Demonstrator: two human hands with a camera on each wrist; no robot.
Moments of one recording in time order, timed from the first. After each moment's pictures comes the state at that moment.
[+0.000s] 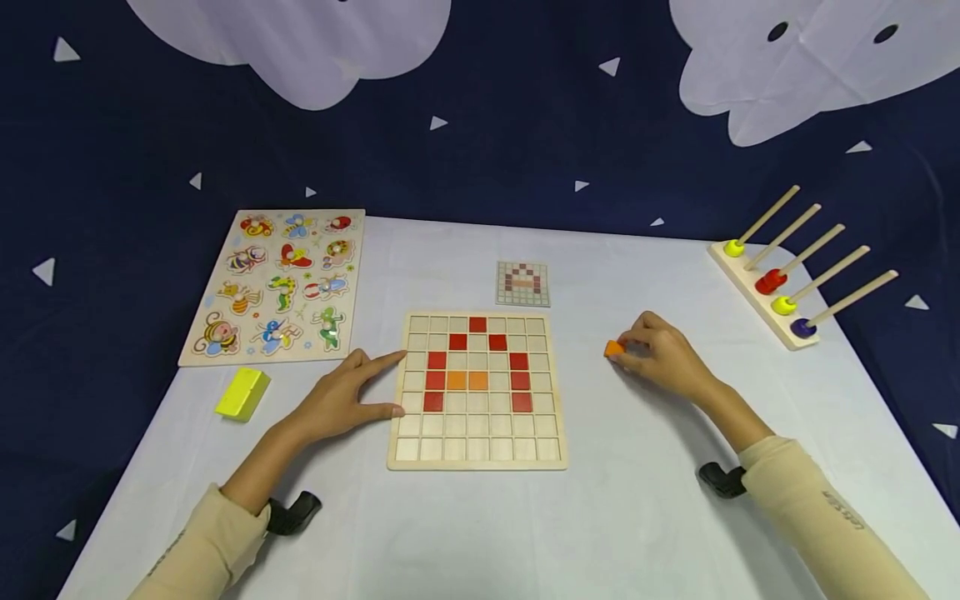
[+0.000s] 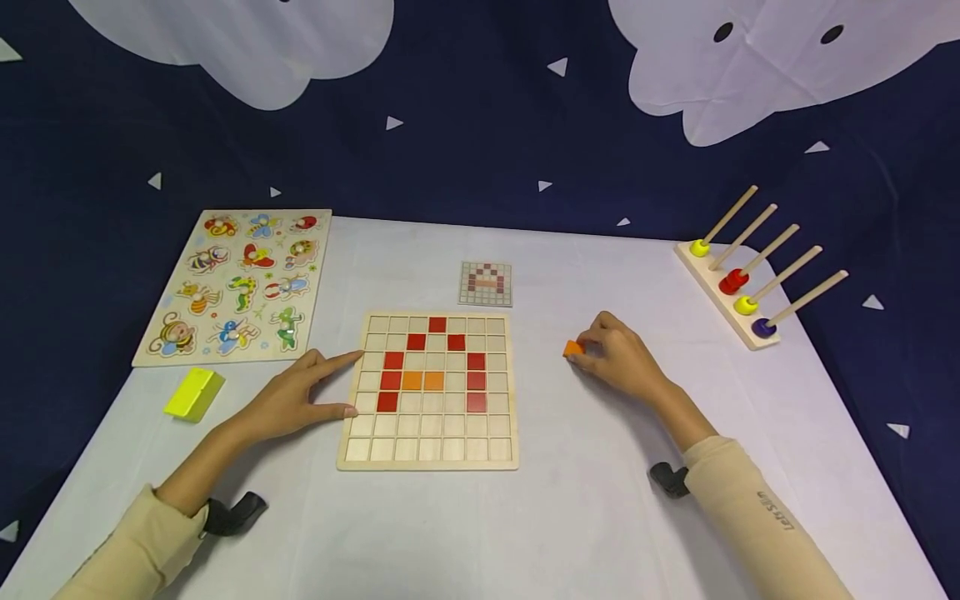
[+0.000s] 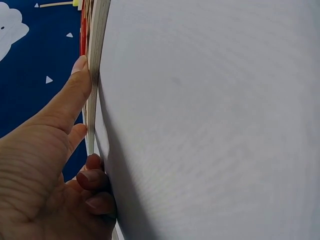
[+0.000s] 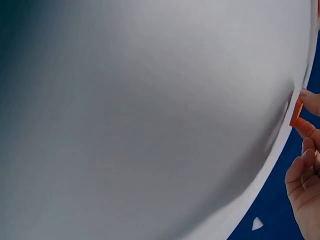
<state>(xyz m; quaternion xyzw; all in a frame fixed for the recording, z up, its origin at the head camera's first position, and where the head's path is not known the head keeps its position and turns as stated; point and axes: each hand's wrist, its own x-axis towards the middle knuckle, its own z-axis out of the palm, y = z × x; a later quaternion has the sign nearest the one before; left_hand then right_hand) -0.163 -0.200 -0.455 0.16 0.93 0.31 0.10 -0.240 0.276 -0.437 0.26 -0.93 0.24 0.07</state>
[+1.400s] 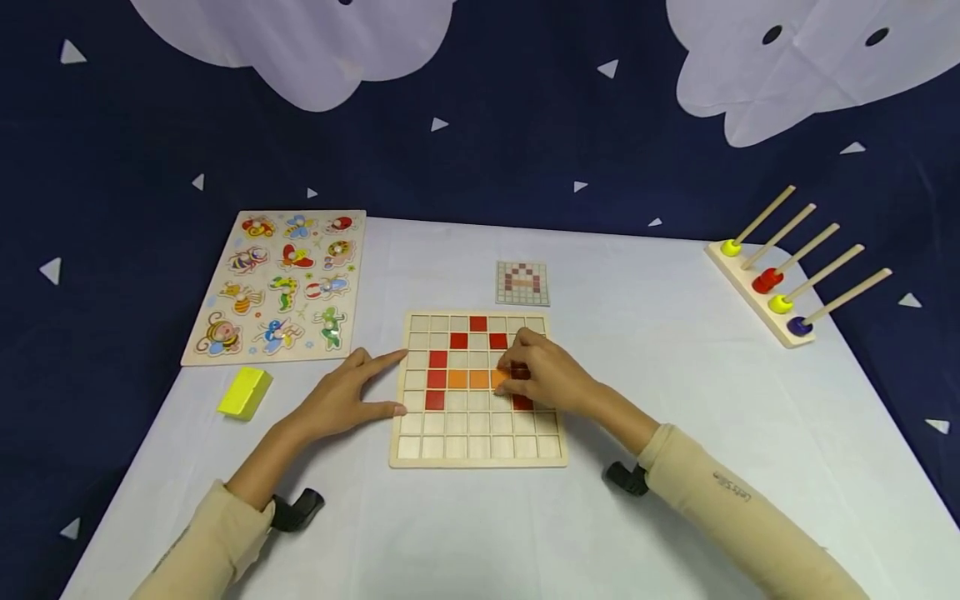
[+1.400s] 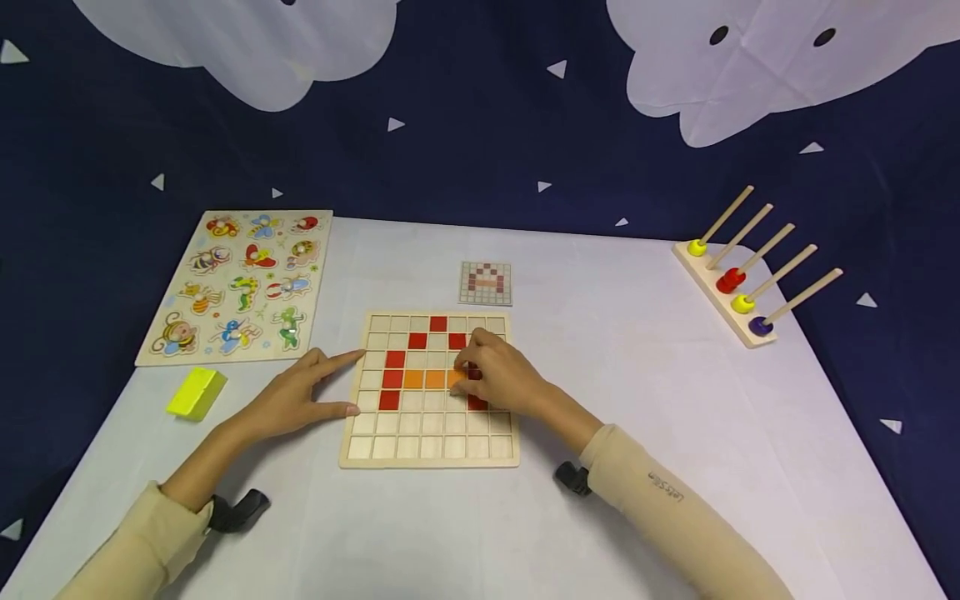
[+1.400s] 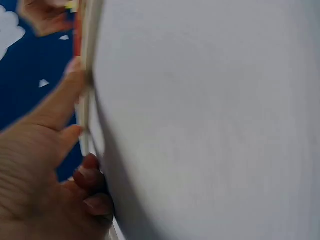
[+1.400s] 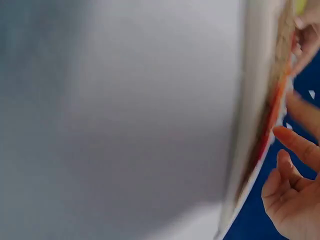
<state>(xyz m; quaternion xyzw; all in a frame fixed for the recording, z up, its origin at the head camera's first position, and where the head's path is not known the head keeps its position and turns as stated) -0.165 -0.198 -0.451 0.15 0.94 0.30 0.10 -0.215 0.130 -0.422 0.33 -0.90 0.26 -0.06</state>
